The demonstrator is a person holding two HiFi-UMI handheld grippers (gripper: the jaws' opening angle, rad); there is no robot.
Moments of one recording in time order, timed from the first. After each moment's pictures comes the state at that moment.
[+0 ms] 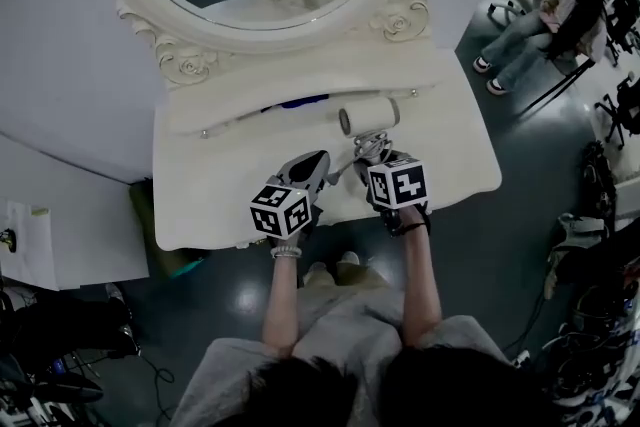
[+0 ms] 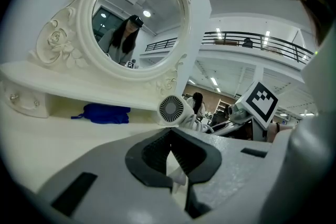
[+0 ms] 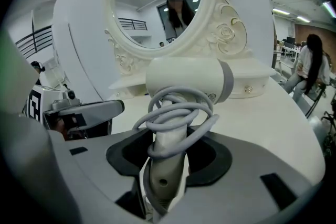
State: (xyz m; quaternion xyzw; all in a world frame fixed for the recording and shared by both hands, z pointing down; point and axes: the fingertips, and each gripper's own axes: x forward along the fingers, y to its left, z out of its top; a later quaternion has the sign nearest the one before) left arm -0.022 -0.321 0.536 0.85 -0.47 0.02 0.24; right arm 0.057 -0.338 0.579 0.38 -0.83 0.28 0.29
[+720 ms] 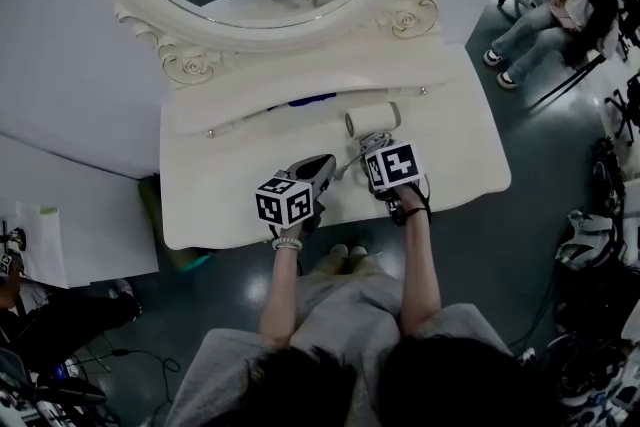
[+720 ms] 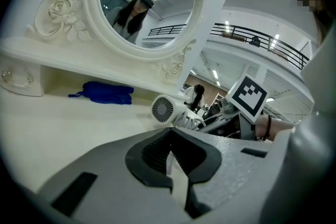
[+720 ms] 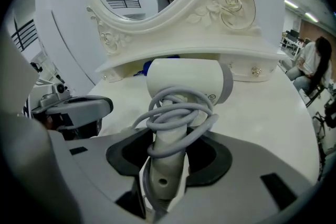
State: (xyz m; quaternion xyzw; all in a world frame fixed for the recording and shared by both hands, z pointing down) left arm -0.023 -0.328 0.581 0.84 -0.44 0.06 0.32; right arm 0.060 -0.352 0.630 0.36 -0.78 0.32 0.40
